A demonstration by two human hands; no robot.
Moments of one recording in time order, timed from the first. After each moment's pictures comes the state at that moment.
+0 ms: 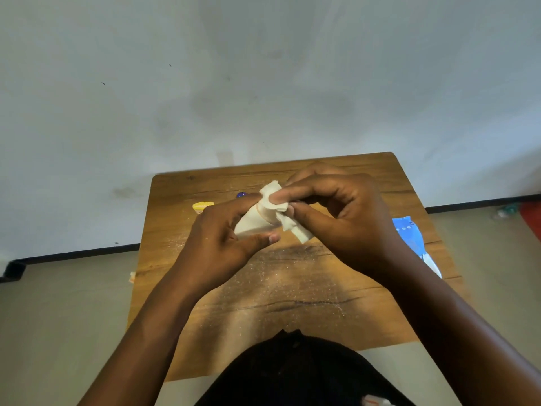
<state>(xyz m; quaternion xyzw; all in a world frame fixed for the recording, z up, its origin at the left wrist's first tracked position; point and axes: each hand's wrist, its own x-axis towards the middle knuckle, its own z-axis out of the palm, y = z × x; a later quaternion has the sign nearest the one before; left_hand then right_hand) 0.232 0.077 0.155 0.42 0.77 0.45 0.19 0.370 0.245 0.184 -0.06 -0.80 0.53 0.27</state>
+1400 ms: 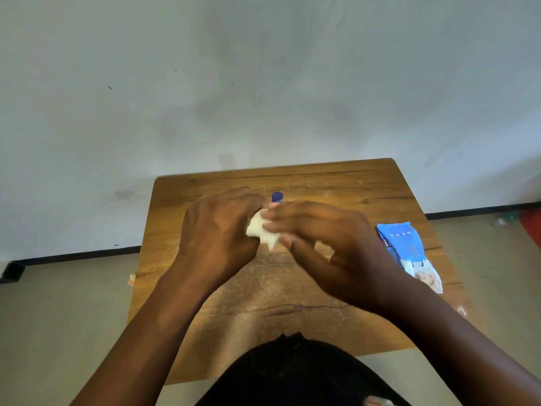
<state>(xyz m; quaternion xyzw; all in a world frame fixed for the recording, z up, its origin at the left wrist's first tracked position) 0.227 0.087 0.165 0.52 0.81 0.27 -0.03 0.389 0.228 0.181 0.02 -0.91 0.33 0.25</state>
